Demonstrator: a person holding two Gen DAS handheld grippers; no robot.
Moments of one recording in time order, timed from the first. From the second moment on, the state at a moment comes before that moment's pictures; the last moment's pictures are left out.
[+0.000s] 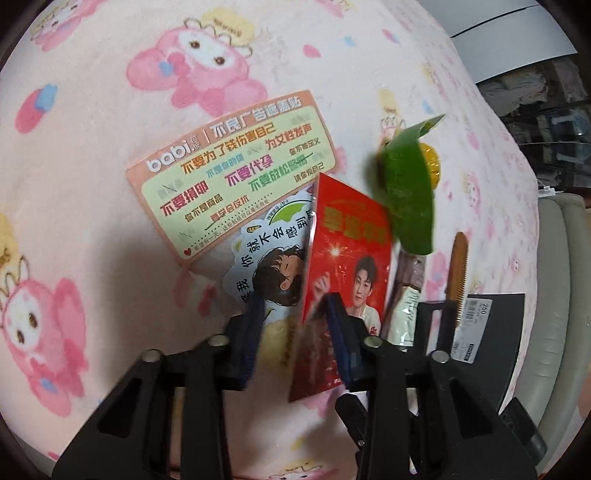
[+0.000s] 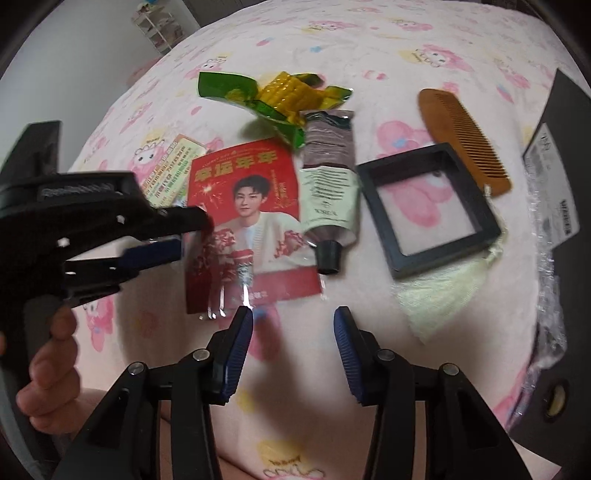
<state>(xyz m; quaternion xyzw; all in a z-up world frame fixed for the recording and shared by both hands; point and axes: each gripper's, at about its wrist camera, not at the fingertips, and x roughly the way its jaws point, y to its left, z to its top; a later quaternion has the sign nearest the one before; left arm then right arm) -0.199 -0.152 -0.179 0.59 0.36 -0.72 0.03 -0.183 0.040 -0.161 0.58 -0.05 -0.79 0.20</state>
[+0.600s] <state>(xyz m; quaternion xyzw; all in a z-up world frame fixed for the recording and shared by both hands) -0.155 -0.109 -0.163 0.59 0.38 -0.71 -0.04 -0.160 0.083 -0.137 0.57 -0.08 -0.80 0.18</state>
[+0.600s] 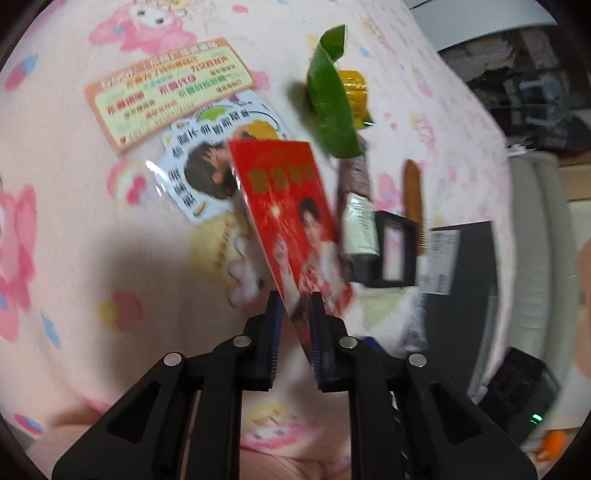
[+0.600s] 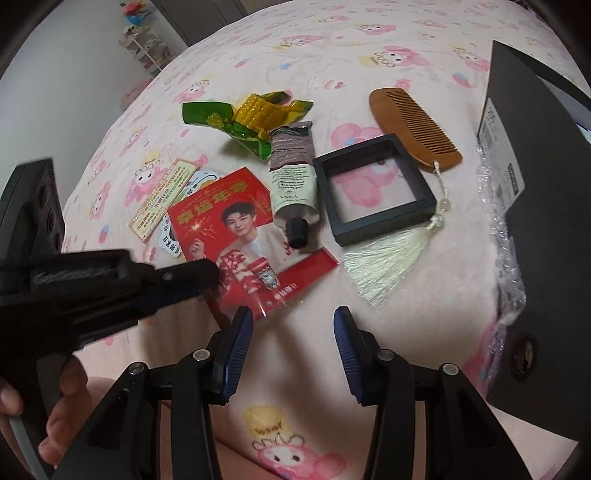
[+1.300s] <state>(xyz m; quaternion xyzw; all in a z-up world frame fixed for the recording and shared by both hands) -0.236 -0.146 -0.156 0.54 0.29 -0.79 0.06 -0.172 0.085 -0.160 0.56 -0.07 -0.80 0.22</state>
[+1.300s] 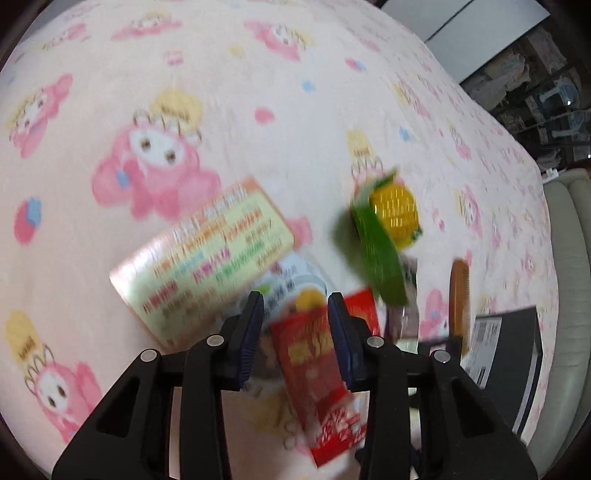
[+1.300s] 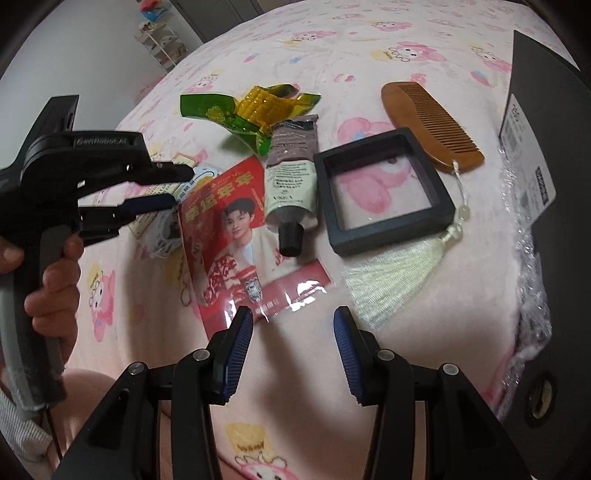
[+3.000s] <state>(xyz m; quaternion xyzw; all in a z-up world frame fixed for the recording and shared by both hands) -0.246 -0.094 -0.185 0.63 0.19 -0.75 -0.01 -0.159 0.113 -0.161 0.54 -0.08 -0.81 0.20</state>
